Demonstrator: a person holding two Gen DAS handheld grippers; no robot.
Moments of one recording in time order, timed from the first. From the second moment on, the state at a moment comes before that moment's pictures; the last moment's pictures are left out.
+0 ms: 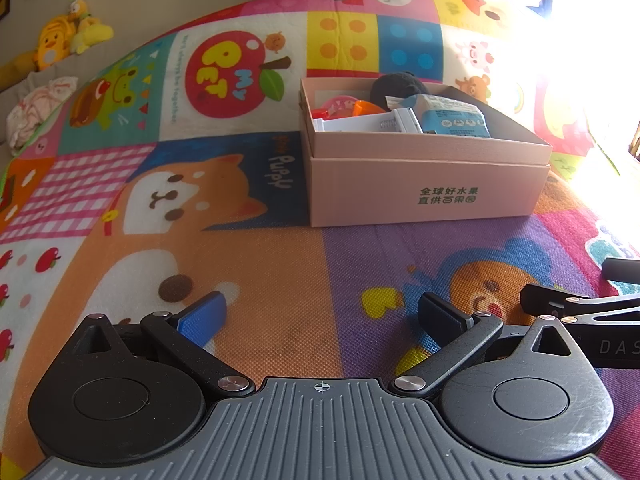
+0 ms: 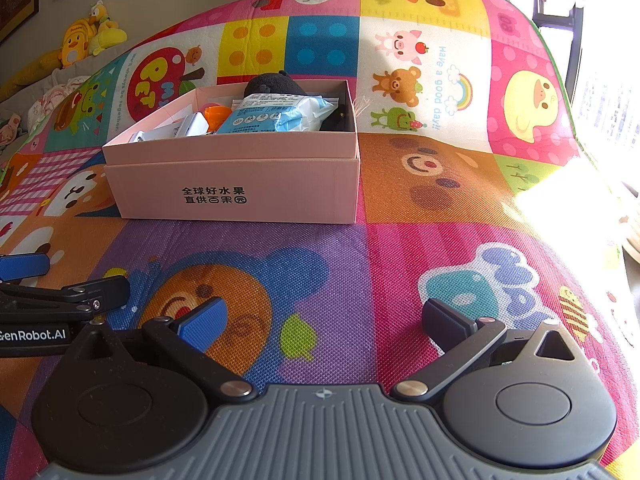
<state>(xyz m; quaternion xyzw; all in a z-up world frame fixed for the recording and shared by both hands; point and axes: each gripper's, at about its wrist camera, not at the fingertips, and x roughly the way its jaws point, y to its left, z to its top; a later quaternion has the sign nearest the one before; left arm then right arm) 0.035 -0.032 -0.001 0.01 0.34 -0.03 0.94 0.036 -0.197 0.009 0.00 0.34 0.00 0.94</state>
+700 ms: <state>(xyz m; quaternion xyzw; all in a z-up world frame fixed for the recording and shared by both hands) 0.030 -0.032 0.006 0.02 0.38 -0.04 0.93 0.037 -0.196 0.008 0.00 0.34 0.00 0.94</state>
